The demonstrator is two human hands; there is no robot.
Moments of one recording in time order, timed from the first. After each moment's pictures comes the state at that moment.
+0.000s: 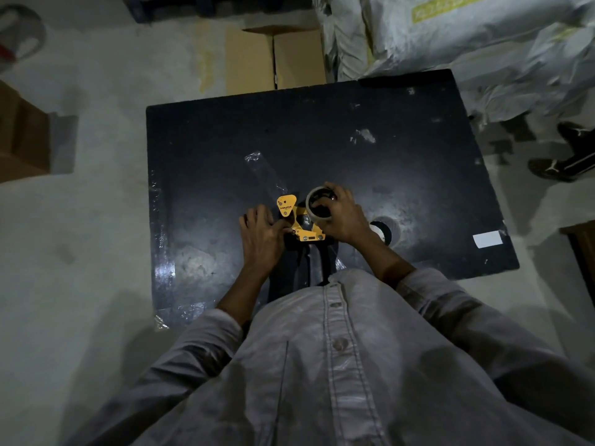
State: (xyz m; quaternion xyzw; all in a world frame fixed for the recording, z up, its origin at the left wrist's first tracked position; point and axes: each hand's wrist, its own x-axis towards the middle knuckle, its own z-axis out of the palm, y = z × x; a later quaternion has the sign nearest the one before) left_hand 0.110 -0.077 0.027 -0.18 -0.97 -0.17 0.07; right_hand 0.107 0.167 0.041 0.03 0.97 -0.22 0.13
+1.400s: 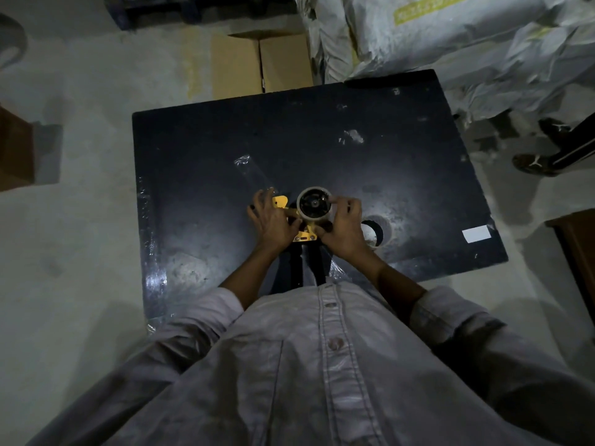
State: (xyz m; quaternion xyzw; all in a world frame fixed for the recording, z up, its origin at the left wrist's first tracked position) left_hand 0.071 -0.023 0.010 -0.11 -0.97 -0.20 -0.10; right_hand 0.154 0.157 0.050 0.19 0.91 -0.36 0.04
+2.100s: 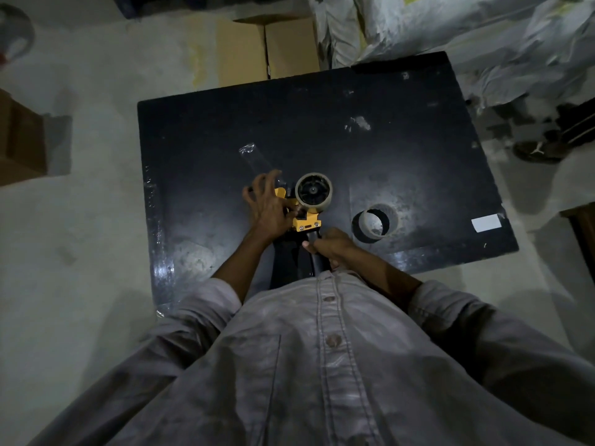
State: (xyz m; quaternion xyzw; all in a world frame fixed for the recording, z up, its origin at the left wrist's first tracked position) left_hand 0.064 -0.052 0.021 -0.22 -0.96 -0.19 -0.05; right_hand 0.168 0.122 0.024 0.32 0.78 -0.40 0.36
